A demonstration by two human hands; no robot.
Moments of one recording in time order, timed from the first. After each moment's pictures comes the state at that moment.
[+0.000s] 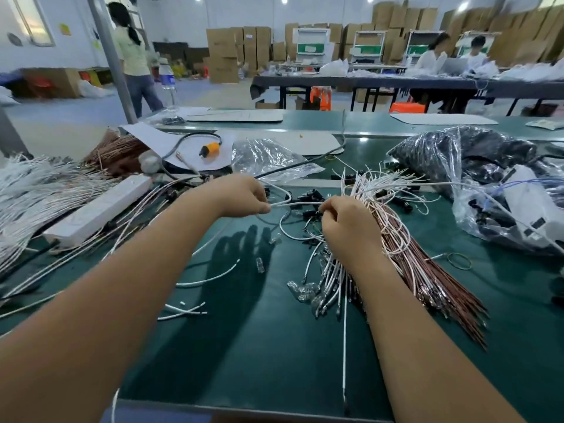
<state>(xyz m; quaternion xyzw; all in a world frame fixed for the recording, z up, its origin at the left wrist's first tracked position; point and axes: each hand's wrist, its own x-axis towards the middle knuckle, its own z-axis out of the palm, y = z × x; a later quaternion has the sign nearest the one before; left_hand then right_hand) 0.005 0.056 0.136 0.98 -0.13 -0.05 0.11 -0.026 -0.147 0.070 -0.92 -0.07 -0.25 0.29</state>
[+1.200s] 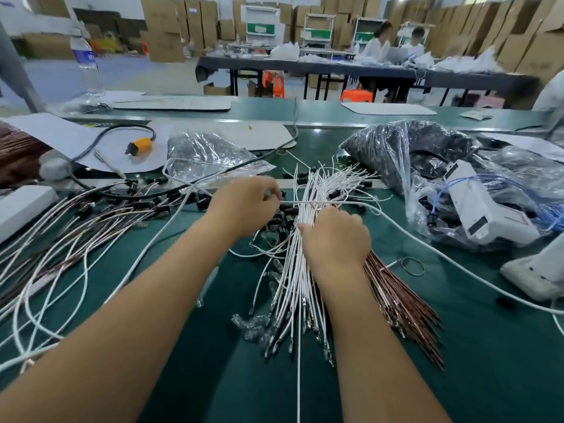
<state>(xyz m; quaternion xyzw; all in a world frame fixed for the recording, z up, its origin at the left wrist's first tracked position) 0.049 -0.040 0.101 0.94 -0.20 0.14 0.25 -0.014 -0.179 0.082 -0.97 0.17 -0.16 0.10</state>
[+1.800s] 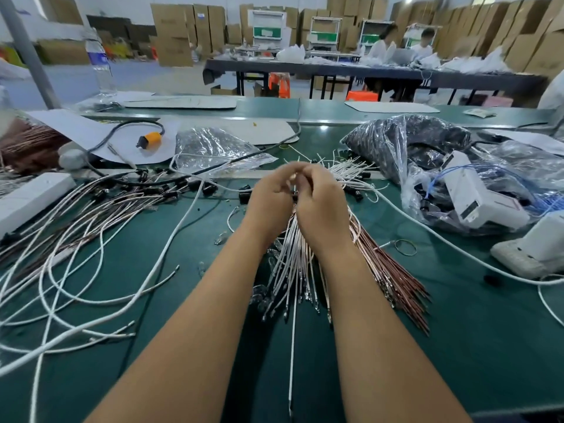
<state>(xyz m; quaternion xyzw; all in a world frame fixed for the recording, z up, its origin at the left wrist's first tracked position) 0.001 -0.079 0.089 0.77 -0.22 0.13 0.59 -0.022 -0.167 0.088 -0.84 -0.05 -0.34 0.41</state>
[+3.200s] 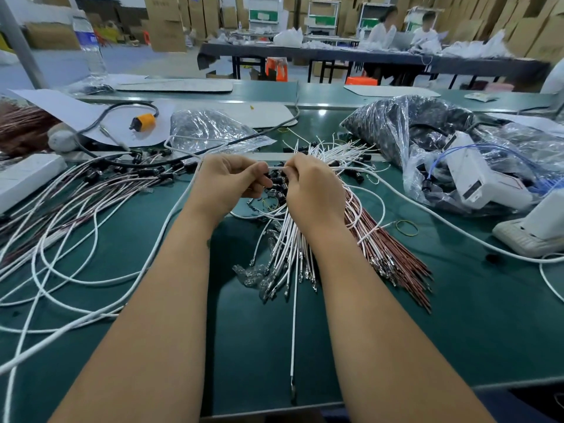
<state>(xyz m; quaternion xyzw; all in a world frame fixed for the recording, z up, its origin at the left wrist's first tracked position) 0.007 -0.016 0.077 0.73 -0.16 0.09 0.66 -0.018 -0.159 0.075 -0.90 -0.03 -0.33 0.26</state>
